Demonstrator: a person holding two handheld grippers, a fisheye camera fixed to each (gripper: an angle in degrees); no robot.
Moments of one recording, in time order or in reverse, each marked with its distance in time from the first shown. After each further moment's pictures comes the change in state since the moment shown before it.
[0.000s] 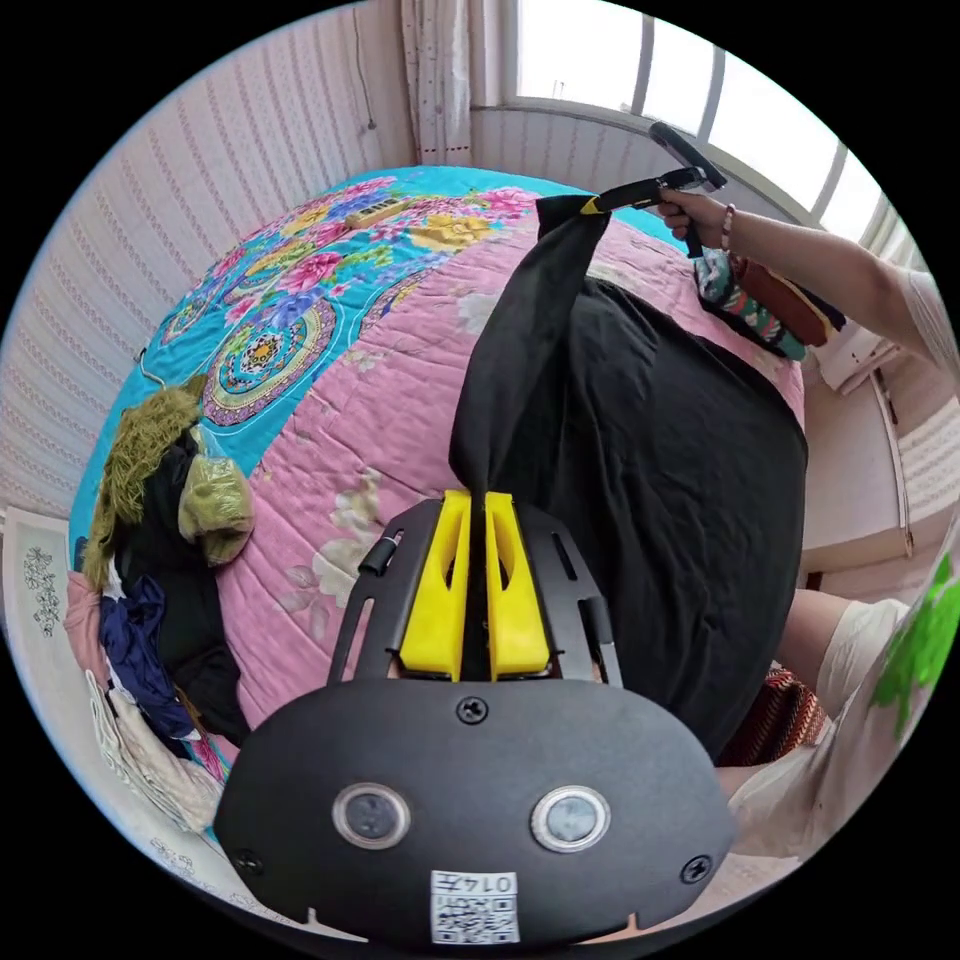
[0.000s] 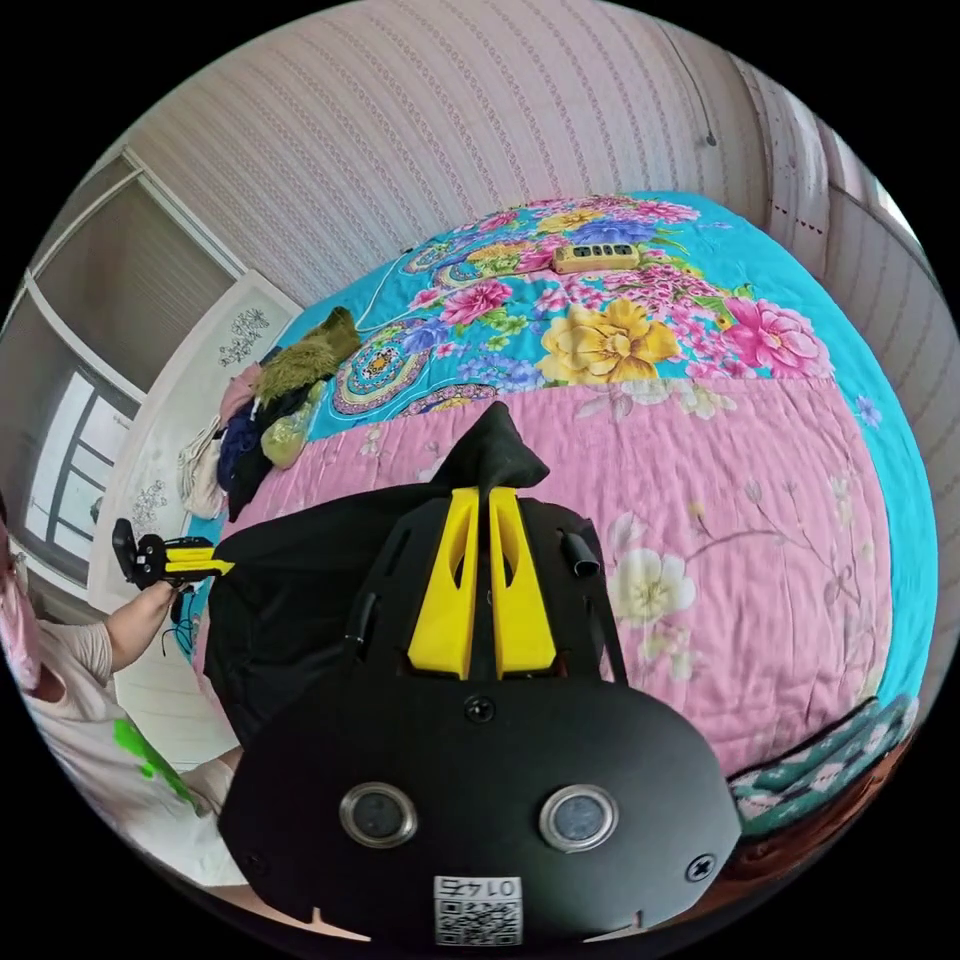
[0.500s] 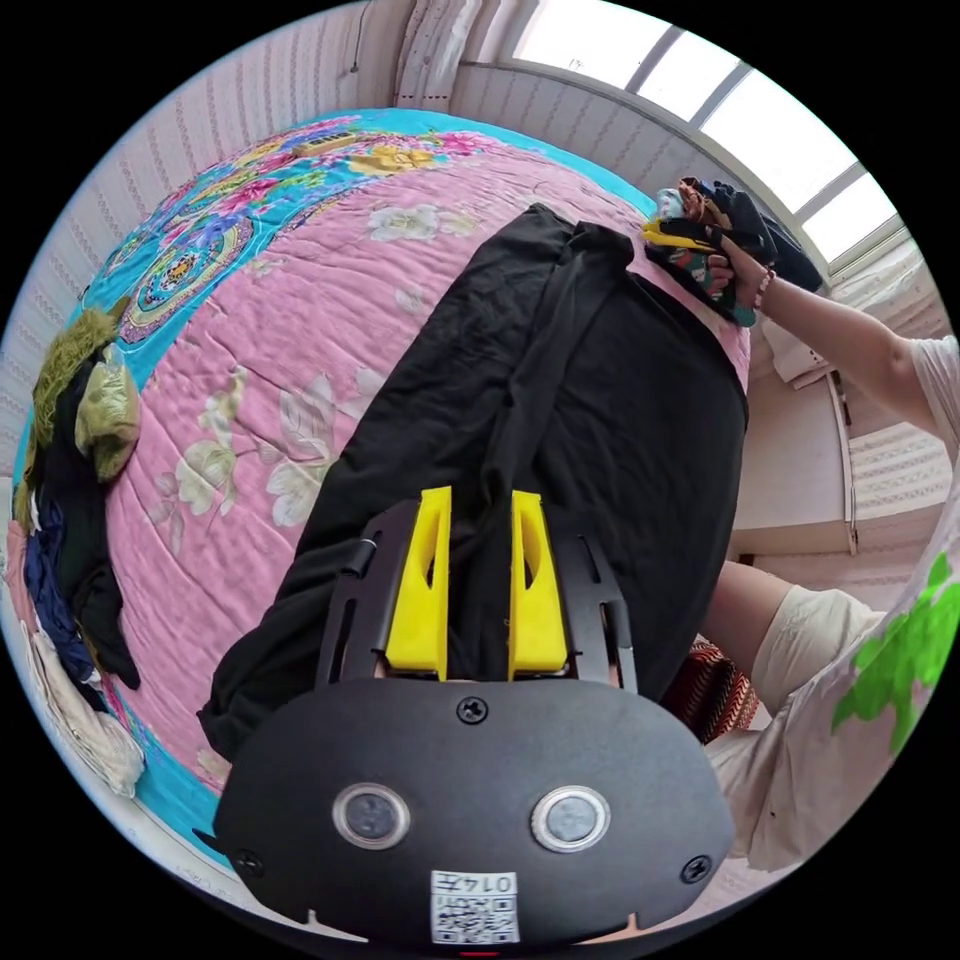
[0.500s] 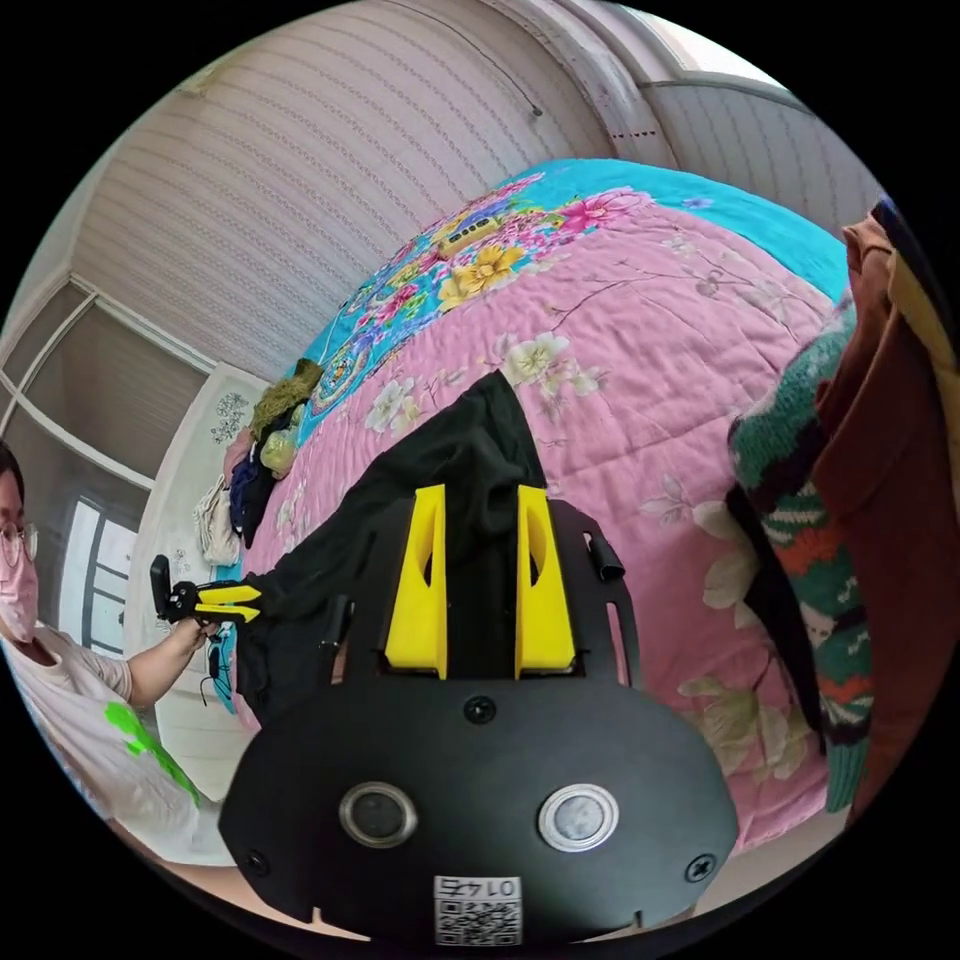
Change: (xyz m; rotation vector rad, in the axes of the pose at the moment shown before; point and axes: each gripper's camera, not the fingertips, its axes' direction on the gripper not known) left arm 0.069 0.054 0.049 -0.118 0.194 -0.067; right arm 0.101 0.191 0.019 0.085 0.016 0.262
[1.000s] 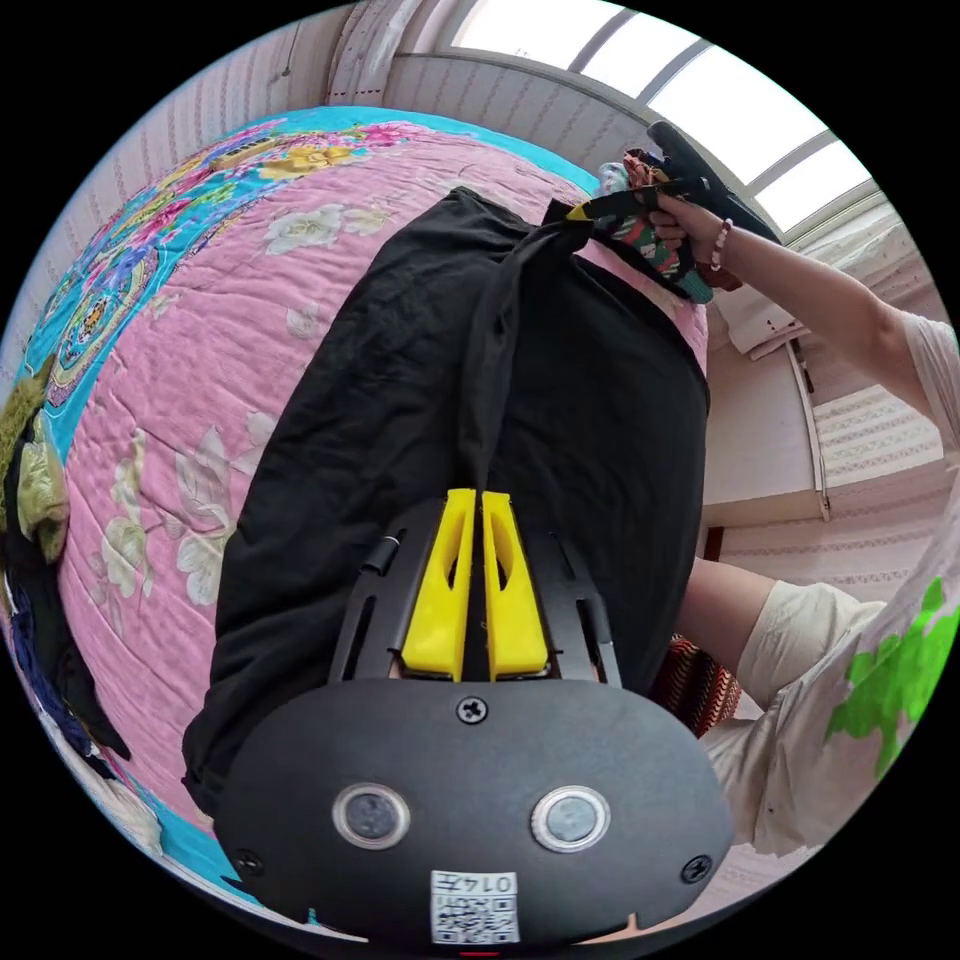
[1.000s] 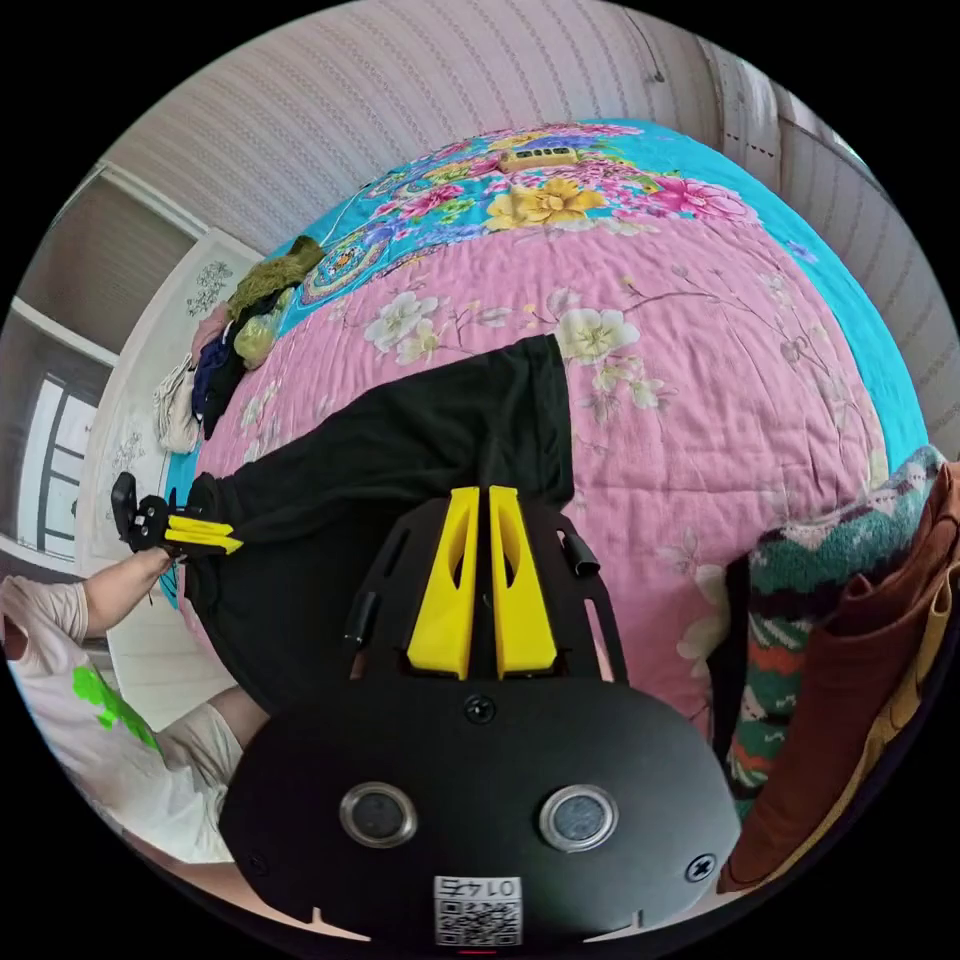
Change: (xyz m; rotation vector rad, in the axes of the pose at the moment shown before) left arm 0.052 -0.004 0.061 -0.050 0.137 0.097; right arm 0.022 0.003 0.098 -0.335 0.113 -0.206
